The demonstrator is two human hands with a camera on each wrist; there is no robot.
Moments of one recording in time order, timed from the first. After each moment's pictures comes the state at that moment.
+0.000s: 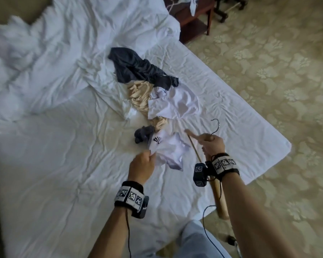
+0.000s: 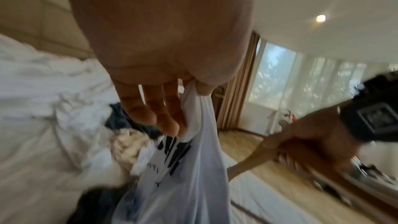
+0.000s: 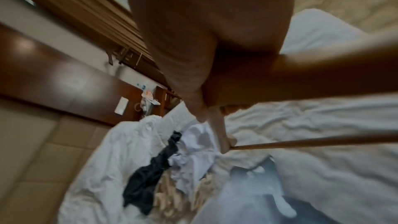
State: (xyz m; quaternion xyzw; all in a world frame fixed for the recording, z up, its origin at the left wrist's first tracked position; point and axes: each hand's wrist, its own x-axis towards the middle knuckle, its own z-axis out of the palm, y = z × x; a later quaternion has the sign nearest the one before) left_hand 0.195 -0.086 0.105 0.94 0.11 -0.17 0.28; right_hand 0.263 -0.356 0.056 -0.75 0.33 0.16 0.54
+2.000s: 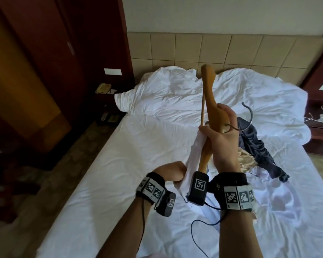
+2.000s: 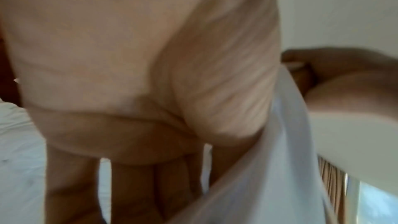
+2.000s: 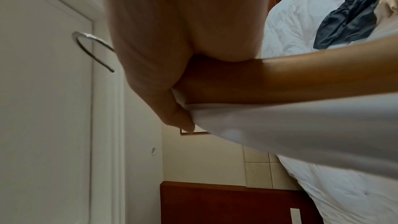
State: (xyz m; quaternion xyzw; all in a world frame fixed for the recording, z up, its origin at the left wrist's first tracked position) left_hand 0.065 0.168 0.304 0.87 0.21 -0.21 0.38; right_hand 0.150 0.043 0.401 -0.56 -0.23 0.11 0.79
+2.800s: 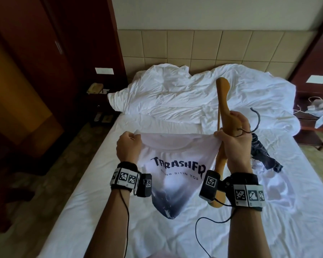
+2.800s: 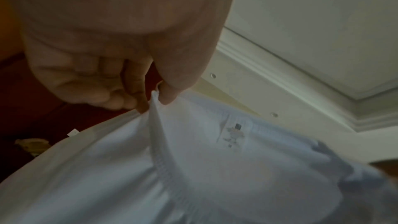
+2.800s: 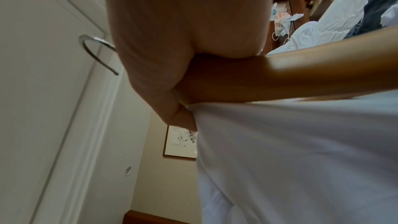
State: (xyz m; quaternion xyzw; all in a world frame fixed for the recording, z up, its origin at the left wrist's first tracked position) left_hand 0.009 0.271 0.316 0.70 0.53 0.29 0.38; right_hand 0.167 0.022 0.363 -0.61 -0.17 0.05 0.77
